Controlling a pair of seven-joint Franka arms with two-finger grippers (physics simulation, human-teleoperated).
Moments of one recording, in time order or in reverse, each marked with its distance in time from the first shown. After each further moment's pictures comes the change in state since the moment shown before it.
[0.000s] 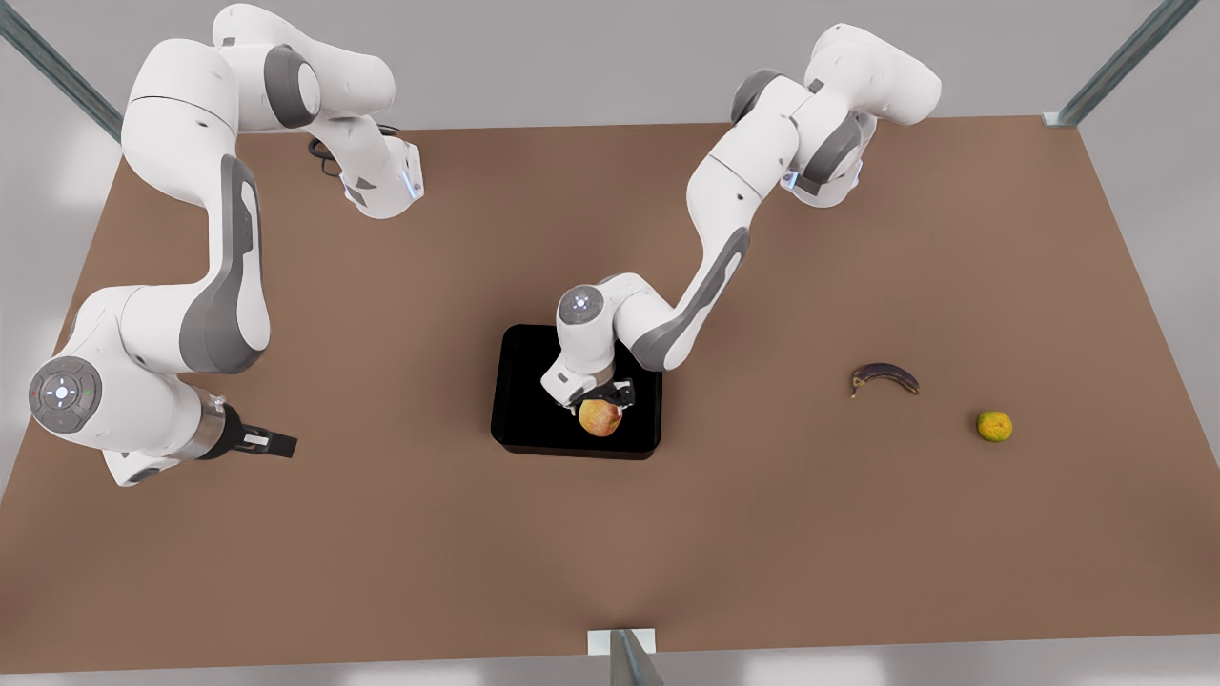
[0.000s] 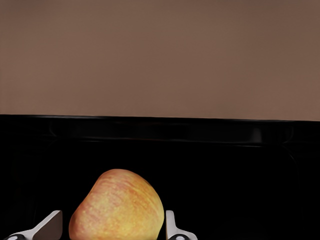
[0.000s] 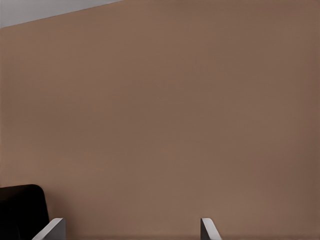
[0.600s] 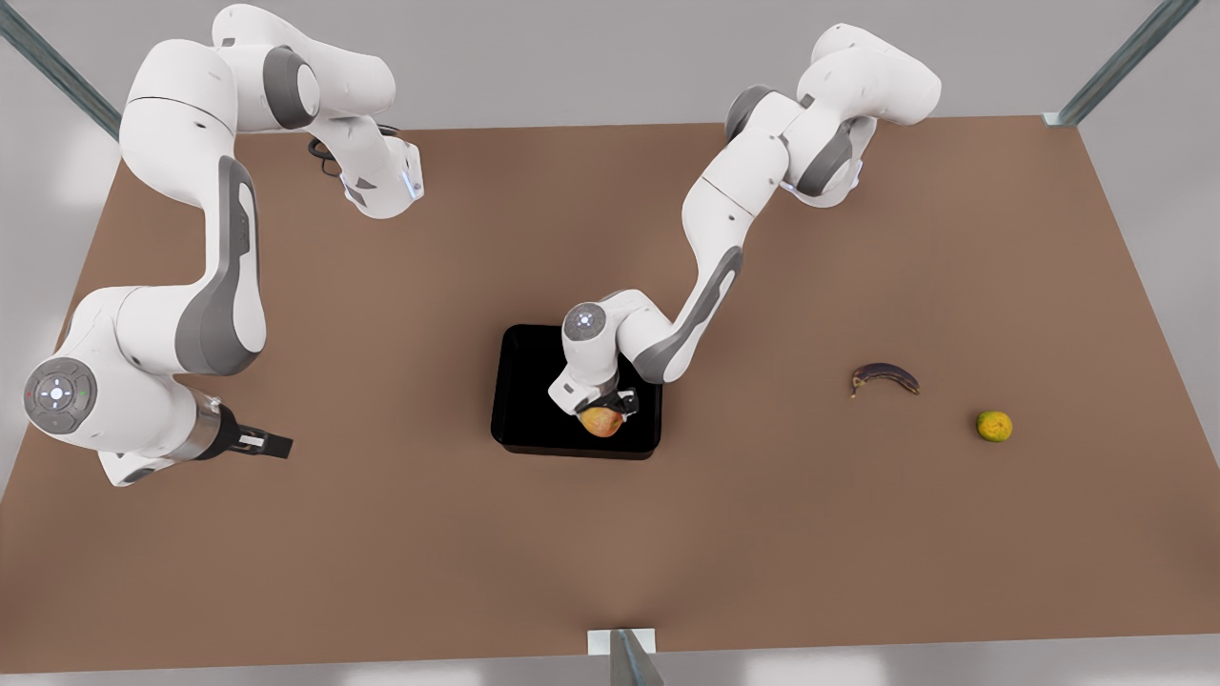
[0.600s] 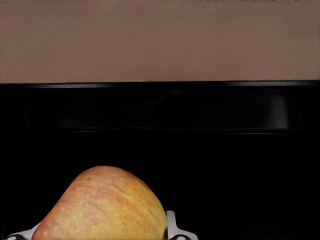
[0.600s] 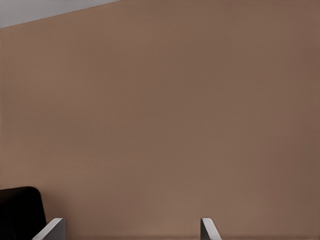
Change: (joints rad) left arm -0.001 0.081 0.016 0.003 0.005 0.061 0.003; right arm -0.004 0.002 -0.005 0.001 -0.002 -0.001 0.001
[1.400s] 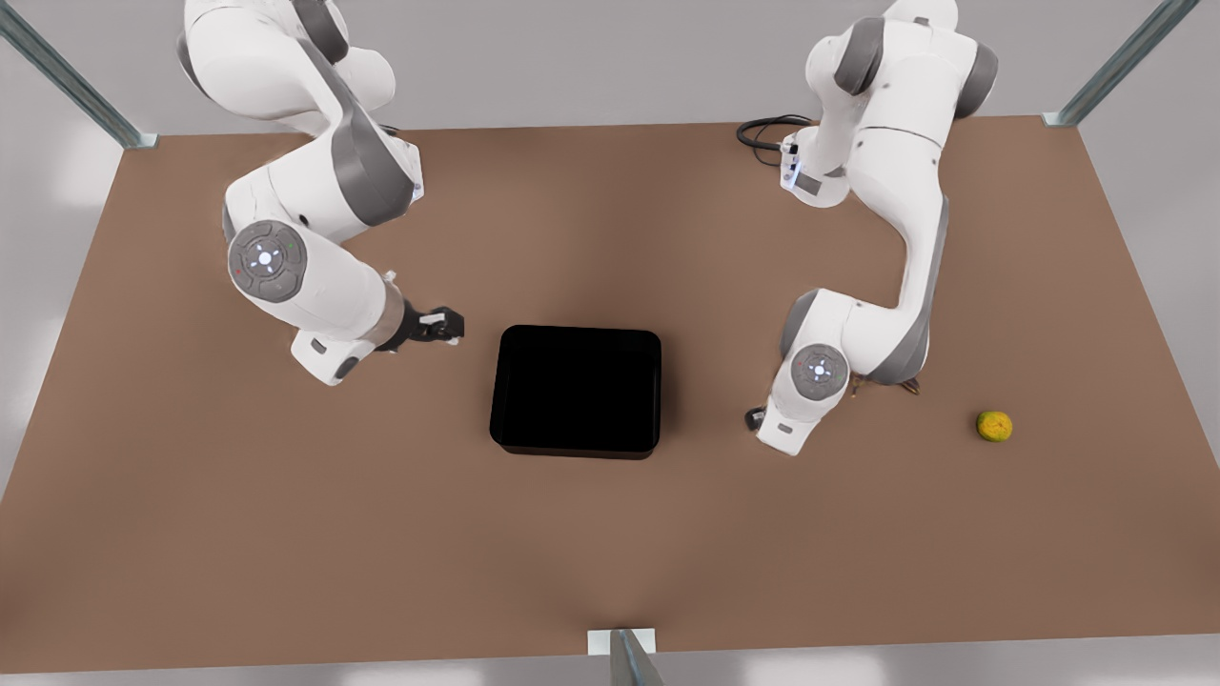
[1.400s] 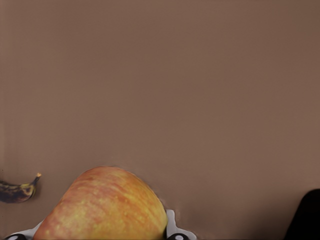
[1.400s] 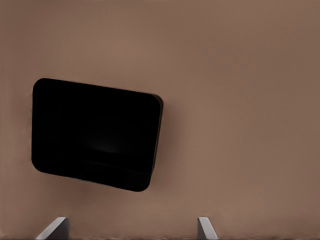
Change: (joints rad) left arm 0.479 -0.534 -0.005 -0.524 -0.171 -0.279 0.253; right arm 0.168 -0.146 0.267 -0.059 0.076 -0.167 0.146
